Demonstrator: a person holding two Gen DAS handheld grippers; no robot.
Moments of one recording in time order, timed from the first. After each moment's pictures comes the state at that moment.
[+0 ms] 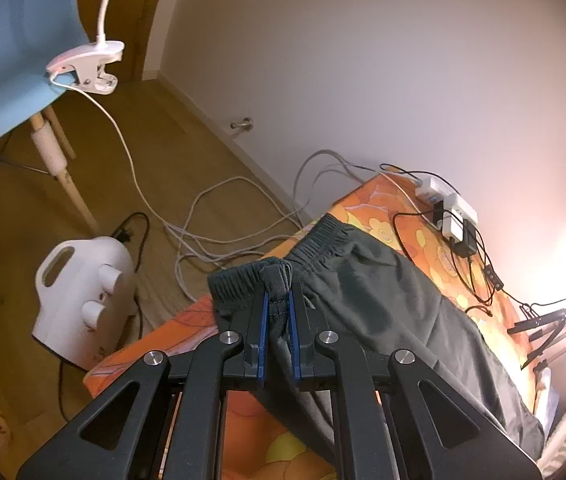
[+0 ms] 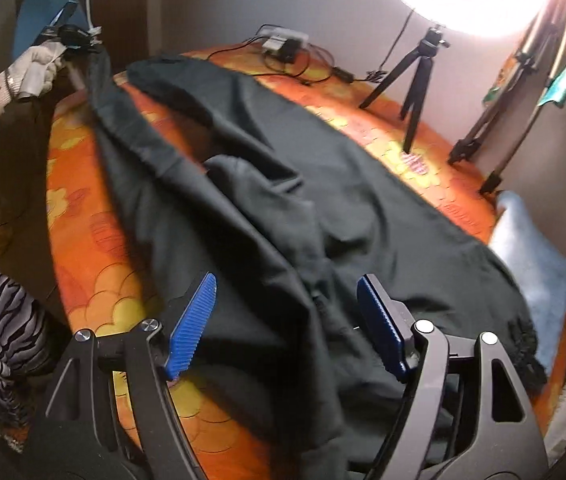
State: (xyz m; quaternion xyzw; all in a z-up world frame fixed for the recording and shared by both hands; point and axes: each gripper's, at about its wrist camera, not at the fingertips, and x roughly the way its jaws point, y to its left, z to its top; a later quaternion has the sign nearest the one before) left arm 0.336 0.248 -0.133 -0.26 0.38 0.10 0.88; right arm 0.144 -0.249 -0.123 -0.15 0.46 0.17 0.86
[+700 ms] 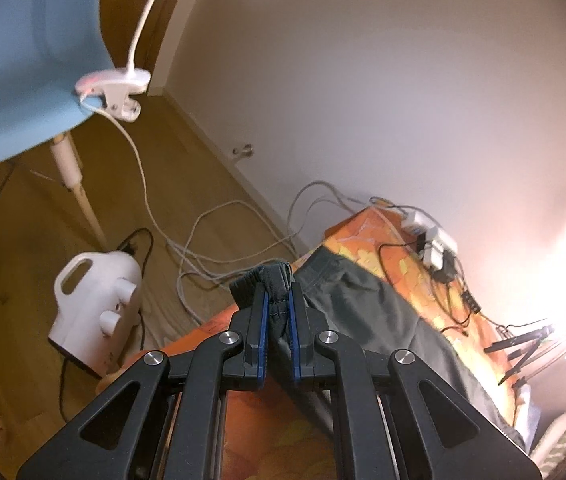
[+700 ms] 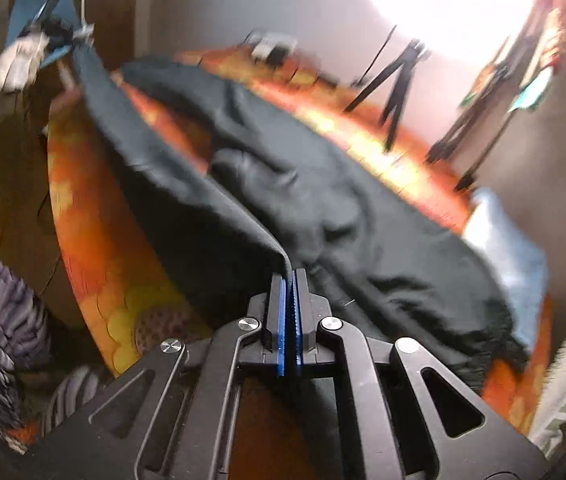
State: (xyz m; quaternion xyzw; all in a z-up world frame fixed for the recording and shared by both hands) left arm 0.301 0.268 -0.093 -0.29 0.33 0.10 0.89; right arm 0.110 -0.246 -0.078 -0.18 0.42 0.11 0.88
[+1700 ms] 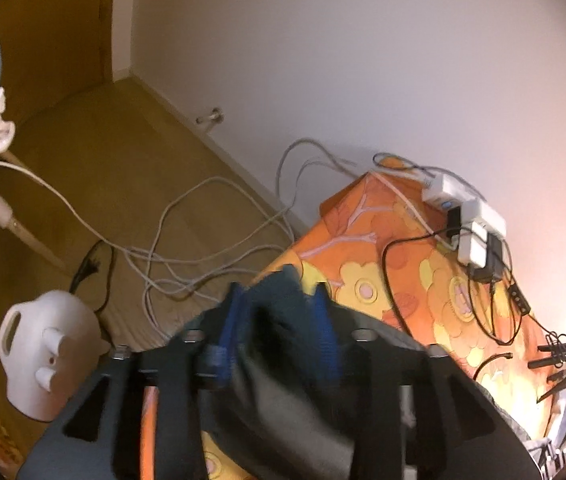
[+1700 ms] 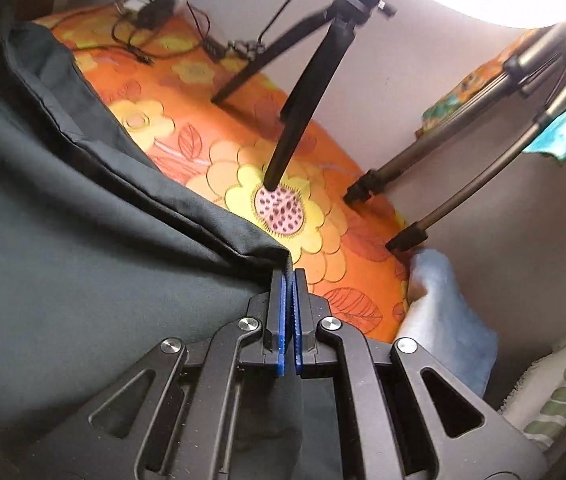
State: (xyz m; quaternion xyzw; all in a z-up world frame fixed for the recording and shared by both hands) left arm 0.476 0.215 -0.133 -0.22 0.42 0.10 0.87; right arm 0.341 -0.301 -0.185 -0.27 0.47 -0.01 0.84
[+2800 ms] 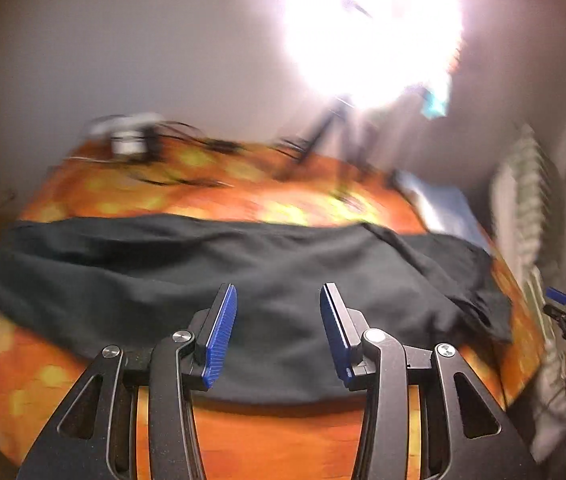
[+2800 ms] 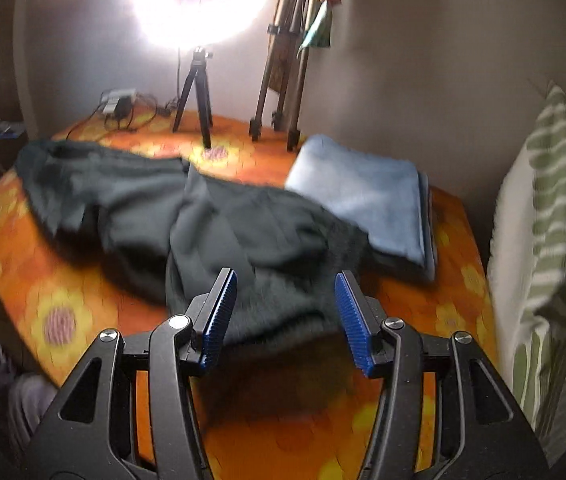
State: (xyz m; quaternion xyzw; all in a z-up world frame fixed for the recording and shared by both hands) left arm 0.283 -0.085 -0.069 -0.02 0.40 -0.28 0.87; right arm 0.041 -0.431 -0.066 -0.04 0.42 -0.05 0.90
